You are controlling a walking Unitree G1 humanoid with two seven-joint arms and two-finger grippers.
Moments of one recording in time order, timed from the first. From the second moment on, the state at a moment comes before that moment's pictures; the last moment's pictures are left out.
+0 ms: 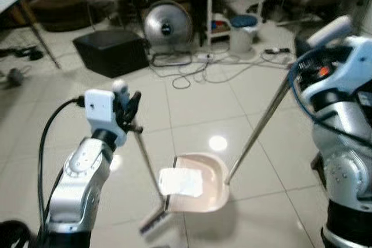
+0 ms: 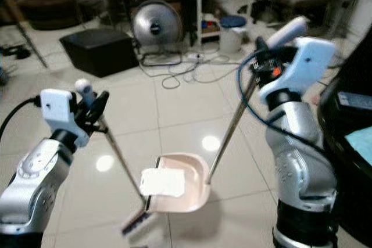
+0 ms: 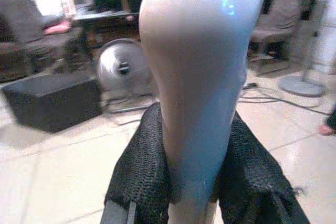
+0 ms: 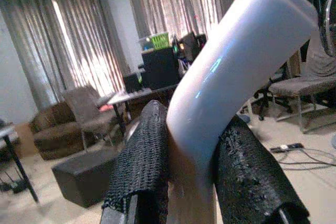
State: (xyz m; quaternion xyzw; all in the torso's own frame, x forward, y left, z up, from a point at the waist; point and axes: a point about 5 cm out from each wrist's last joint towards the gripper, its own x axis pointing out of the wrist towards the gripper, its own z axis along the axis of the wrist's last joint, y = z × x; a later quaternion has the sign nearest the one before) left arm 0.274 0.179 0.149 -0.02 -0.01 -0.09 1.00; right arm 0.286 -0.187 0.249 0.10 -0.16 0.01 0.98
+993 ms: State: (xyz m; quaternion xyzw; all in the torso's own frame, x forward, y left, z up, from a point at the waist) left arm 0.247 0.204 0.124 0.02 0.04 -0.03 1.00; right arm 0.300 -0.174 0.292 0.17 -0.23 0.06 0.96
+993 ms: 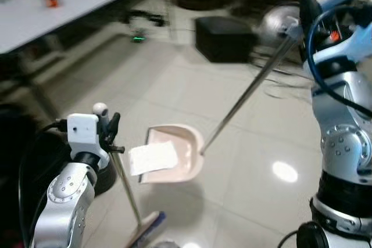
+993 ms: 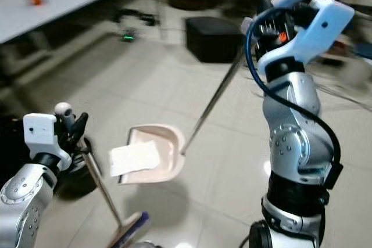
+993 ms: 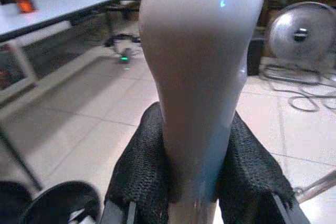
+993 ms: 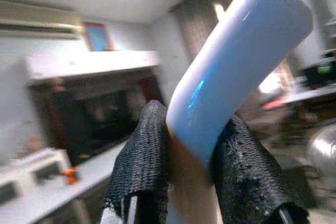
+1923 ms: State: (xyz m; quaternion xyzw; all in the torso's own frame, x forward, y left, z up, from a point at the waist) left arm 0.246 0.200 0.141 0.03 0.00 -0.04 1.00; right arm 0.313 -0.192 0.296 0.23 -0.24 0.01 0.94
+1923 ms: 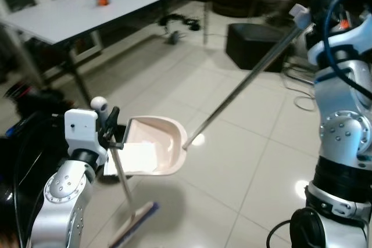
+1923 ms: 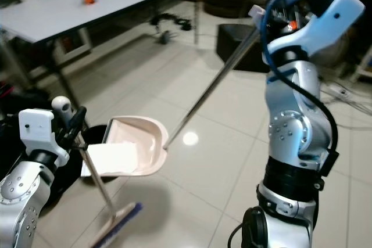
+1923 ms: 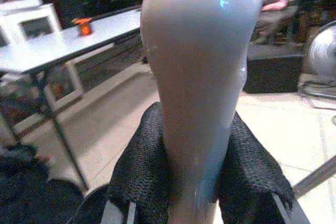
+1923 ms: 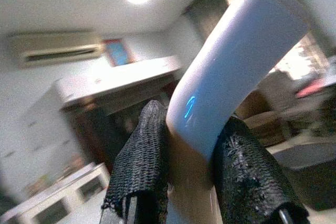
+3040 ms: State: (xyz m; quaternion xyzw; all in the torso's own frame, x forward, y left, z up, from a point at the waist) left arm 0.241 0.194 0.142 0.02 -0.01 -0.06 1.00; right arm 0.317 -0.211 0.297 0.28 -0.25 -0.04 0.93
